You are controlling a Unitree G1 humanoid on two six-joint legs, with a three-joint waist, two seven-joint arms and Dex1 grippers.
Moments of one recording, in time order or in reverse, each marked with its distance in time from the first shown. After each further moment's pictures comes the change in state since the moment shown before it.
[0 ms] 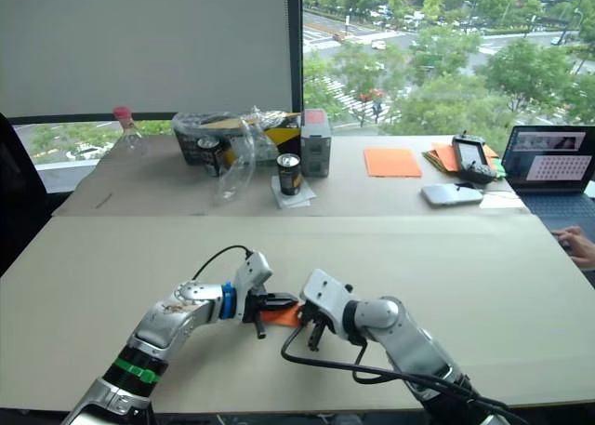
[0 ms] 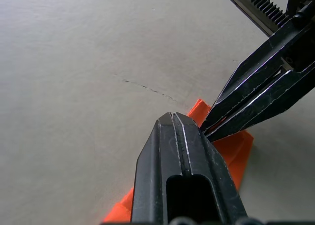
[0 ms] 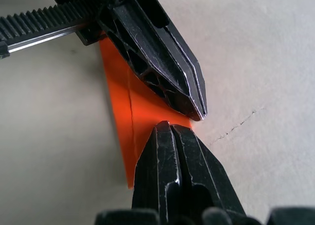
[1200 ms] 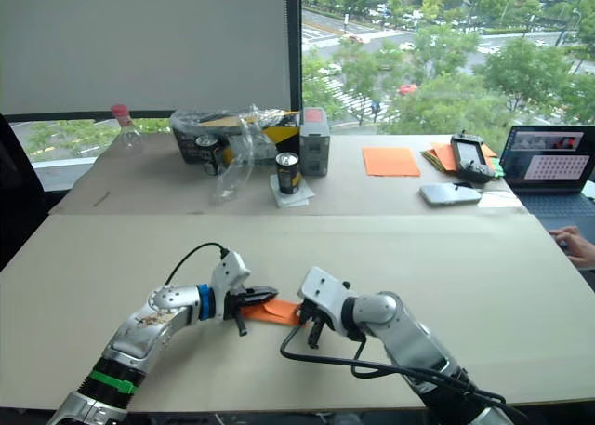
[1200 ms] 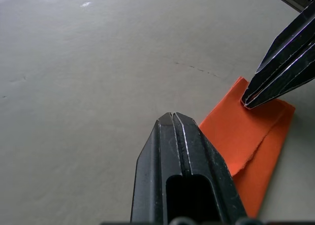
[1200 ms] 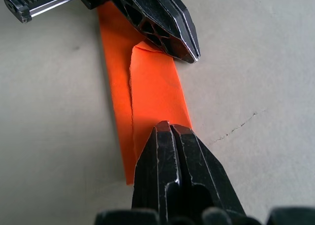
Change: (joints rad) left arm 0.073 0.091 0.009 0.010 0.039 -0.233 0.037; right arm -0.029 -0.002 0.006 0.024 -0.008 -0.007 0.024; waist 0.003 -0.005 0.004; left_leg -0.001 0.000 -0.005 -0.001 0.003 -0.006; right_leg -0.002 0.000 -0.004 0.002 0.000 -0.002
